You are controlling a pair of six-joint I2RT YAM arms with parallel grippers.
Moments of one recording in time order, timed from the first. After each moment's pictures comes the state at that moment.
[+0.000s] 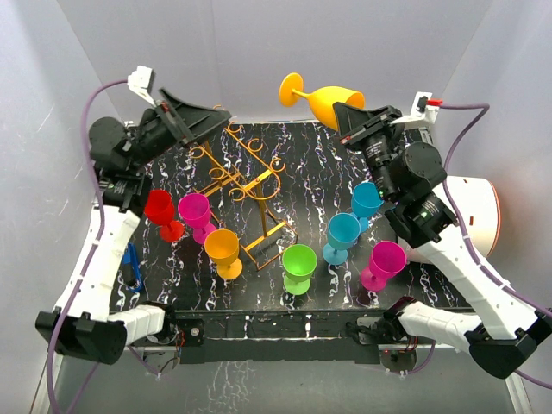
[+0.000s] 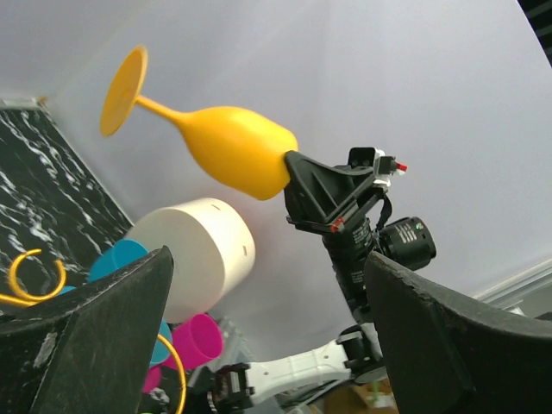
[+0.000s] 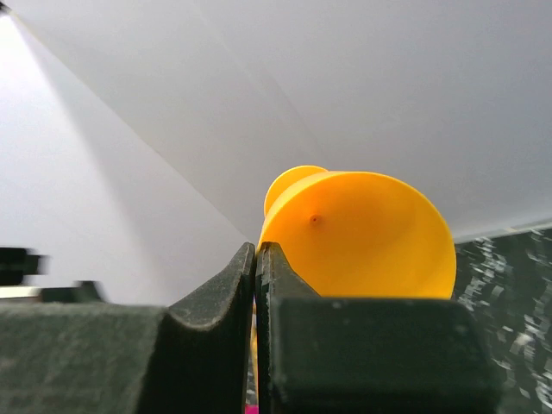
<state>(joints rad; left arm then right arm) -0.22 1.20 1.33 0.20 0.77 -1.20 0.62 1.04 1.26 0.15 0.33 0.66</state>
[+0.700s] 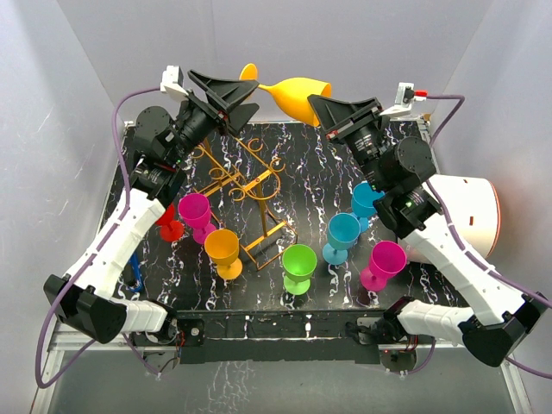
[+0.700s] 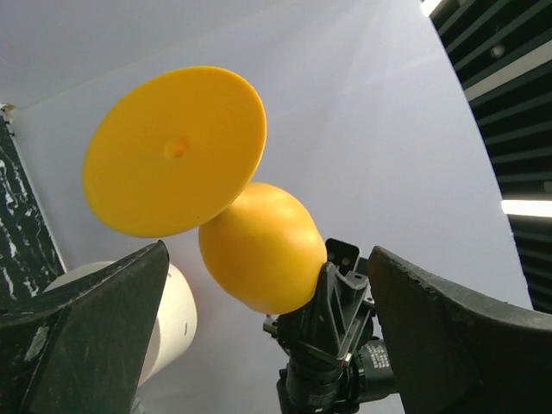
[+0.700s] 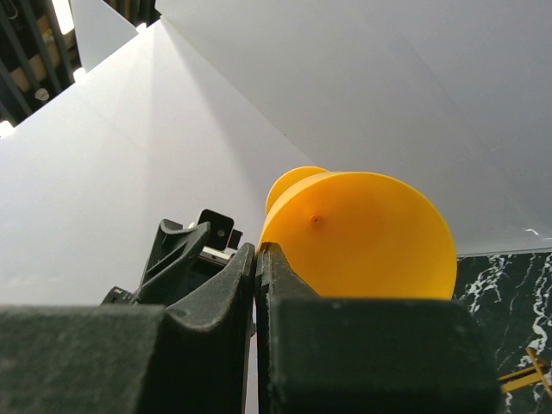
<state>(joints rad) -0.43 1.32 1.40 0.19 0.31 -1.37 0.62 1.13 1.28 0.30 0.12 0.87</state>
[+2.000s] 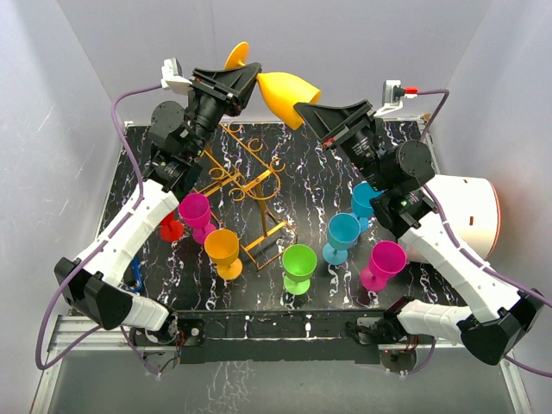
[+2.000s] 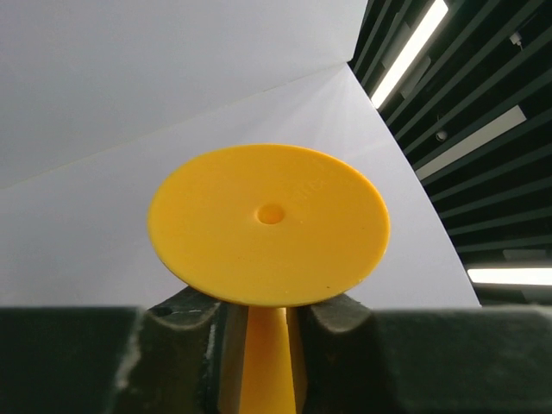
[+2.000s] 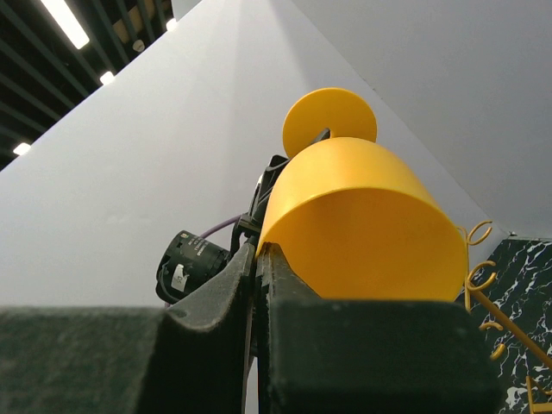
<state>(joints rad) -0.52 1.41 1.49 0.31 0.01 -1.39 0.62 1.14 1.25 0.42 -0.11 0.98</state>
